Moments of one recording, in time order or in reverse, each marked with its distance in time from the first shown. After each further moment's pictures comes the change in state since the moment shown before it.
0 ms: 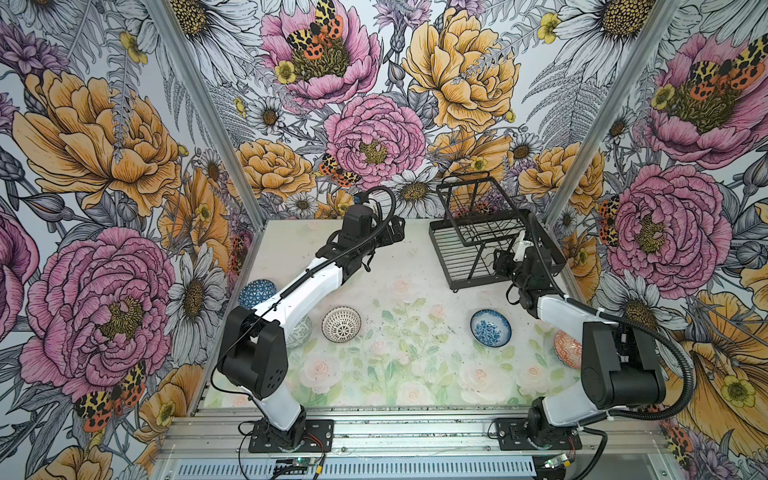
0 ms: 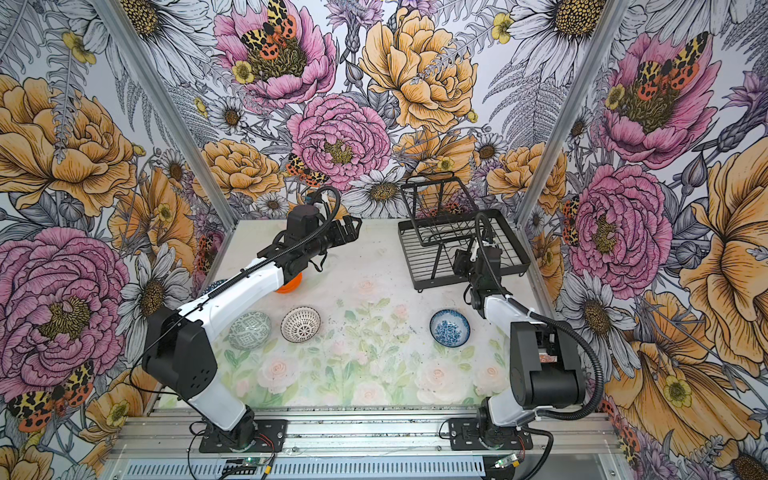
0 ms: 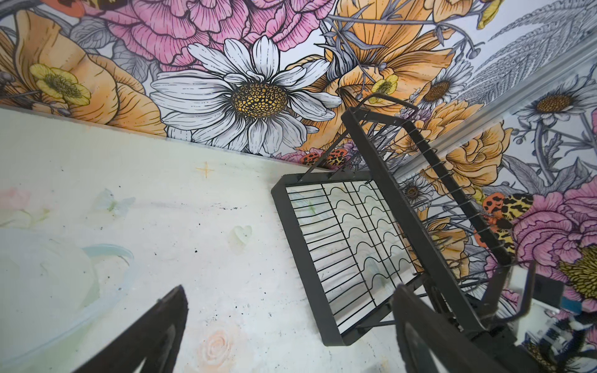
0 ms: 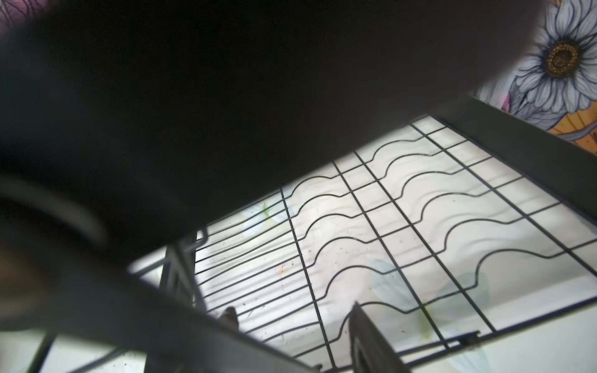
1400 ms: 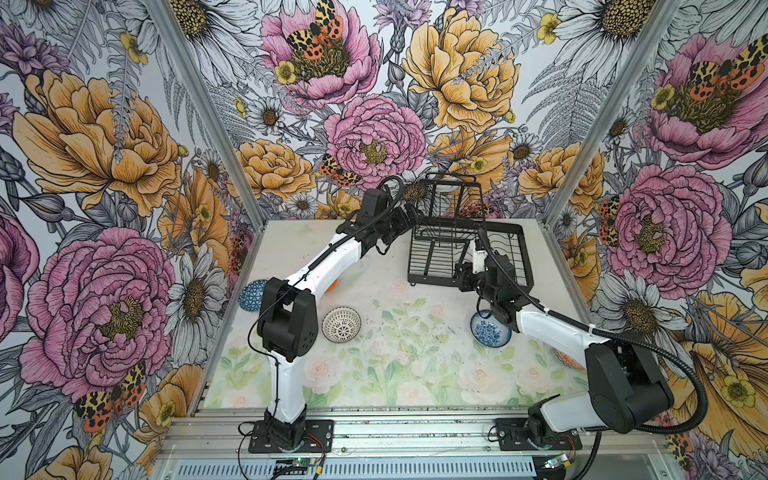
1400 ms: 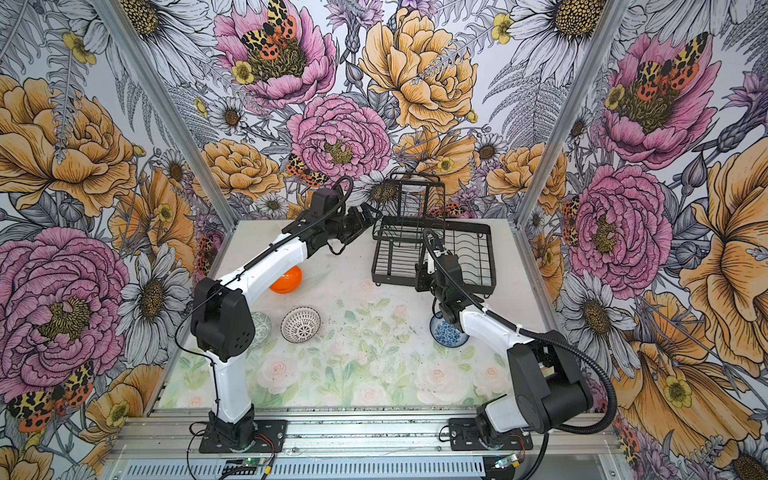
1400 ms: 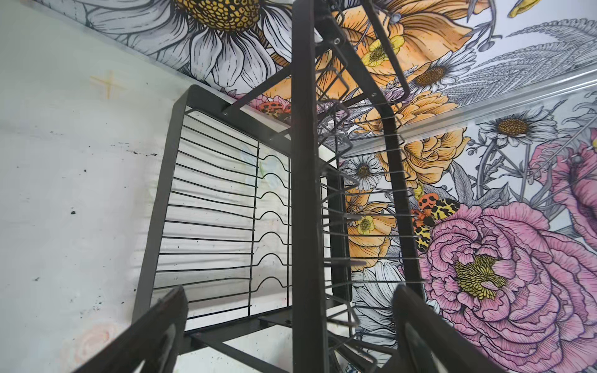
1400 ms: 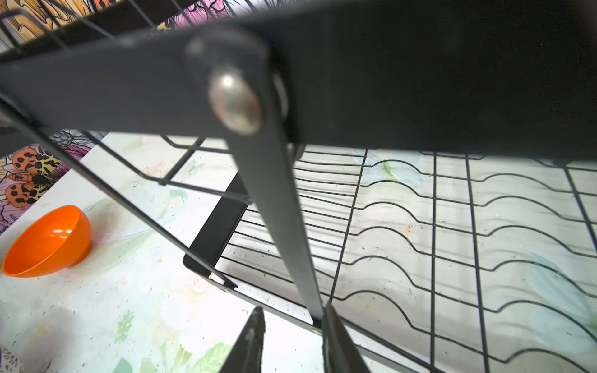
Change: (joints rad) left arm 0.010 0.313 0.370 -0.159 0.283 -0.342; right arm 0.344 -0.109 -0.026 -0.132 0.060 -0.083
